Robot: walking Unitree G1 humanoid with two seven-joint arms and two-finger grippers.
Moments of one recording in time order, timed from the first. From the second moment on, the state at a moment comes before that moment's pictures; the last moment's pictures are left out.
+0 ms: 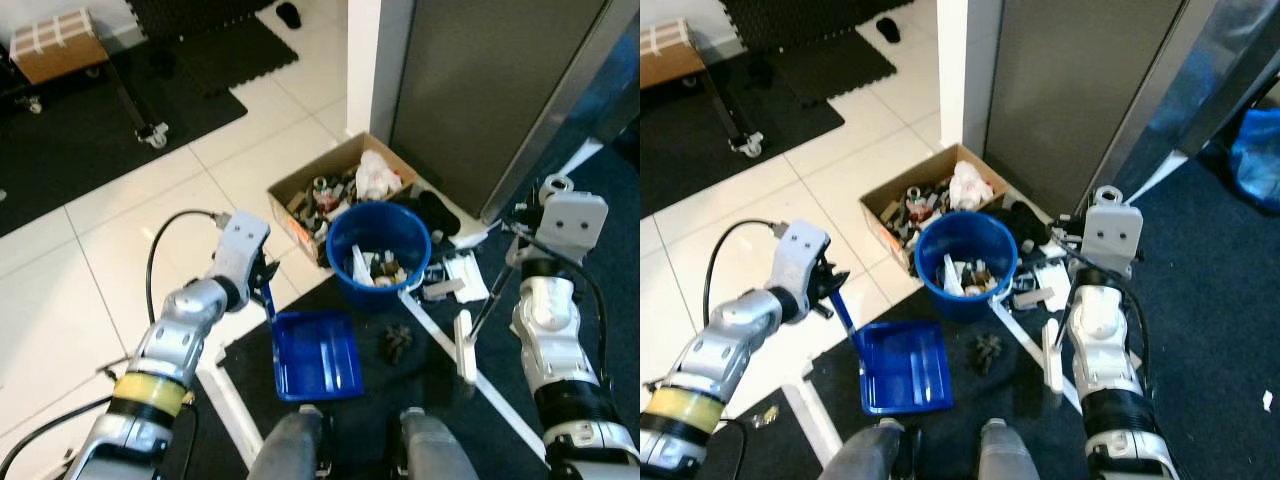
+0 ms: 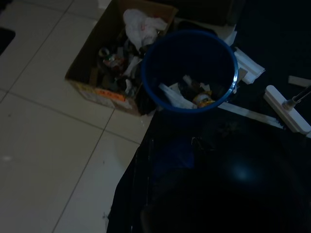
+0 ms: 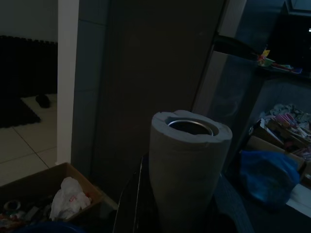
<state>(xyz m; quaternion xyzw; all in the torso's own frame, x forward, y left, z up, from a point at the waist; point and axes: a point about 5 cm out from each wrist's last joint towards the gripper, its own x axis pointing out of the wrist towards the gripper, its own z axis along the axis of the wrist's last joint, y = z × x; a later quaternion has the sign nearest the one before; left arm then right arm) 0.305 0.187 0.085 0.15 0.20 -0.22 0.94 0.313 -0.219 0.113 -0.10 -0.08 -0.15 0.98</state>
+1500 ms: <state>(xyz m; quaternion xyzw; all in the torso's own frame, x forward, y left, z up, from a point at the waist) 0.301 0.201 0.062 0.13 0.19 -0.26 0.94 0.315 -0.217 0.116 -0.11 -0.08 -0.11 0.98</state>
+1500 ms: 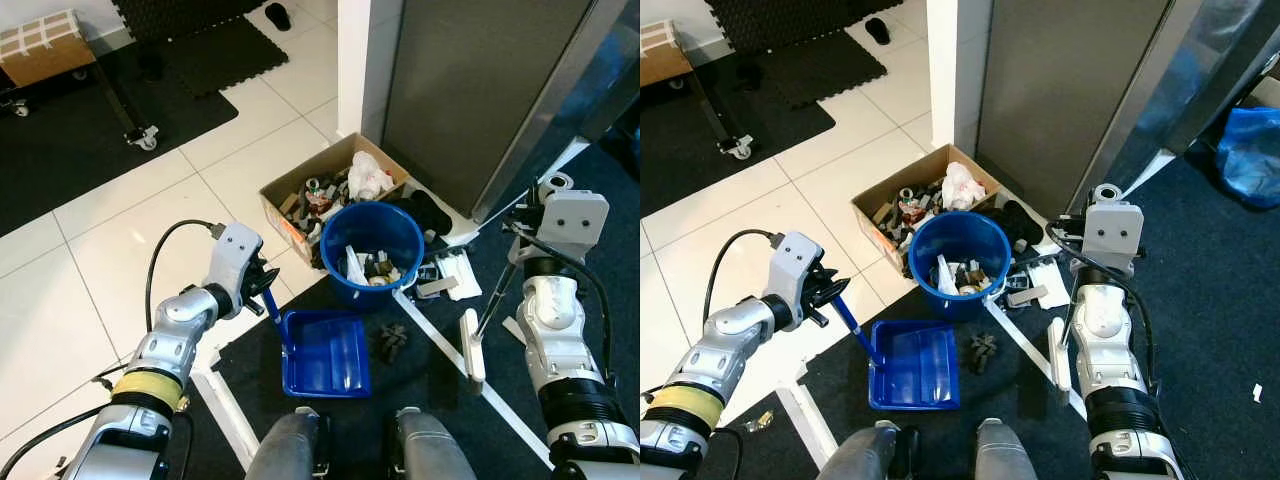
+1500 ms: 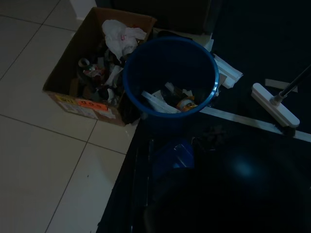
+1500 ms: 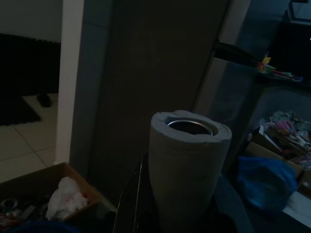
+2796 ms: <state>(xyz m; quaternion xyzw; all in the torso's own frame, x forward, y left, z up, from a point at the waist) 0.299 0.201 0.066 0.12 0.18 -0.26 0.94 0.295 -0.151 0.107 0.14 -0.03 0.15 0.98</state>
